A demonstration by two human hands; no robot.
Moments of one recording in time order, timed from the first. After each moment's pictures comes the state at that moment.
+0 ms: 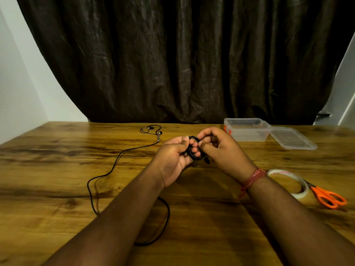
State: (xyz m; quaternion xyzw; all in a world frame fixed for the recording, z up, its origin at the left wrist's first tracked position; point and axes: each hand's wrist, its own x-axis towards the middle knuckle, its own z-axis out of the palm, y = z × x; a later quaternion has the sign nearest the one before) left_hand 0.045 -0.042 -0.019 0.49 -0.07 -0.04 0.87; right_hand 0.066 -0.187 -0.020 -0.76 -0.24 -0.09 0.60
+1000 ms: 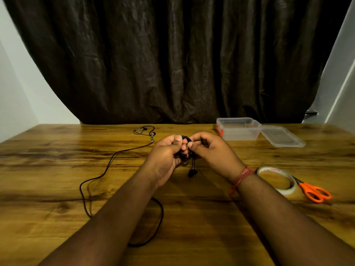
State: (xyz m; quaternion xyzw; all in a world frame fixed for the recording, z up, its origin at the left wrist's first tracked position) left_hand 0.049 -0.040 -0.024 0.57 -0.07 -0.01 0.82; right_hand 0.064 -0.185 -0.021 -0.78 -0.21 -0.08 0.59
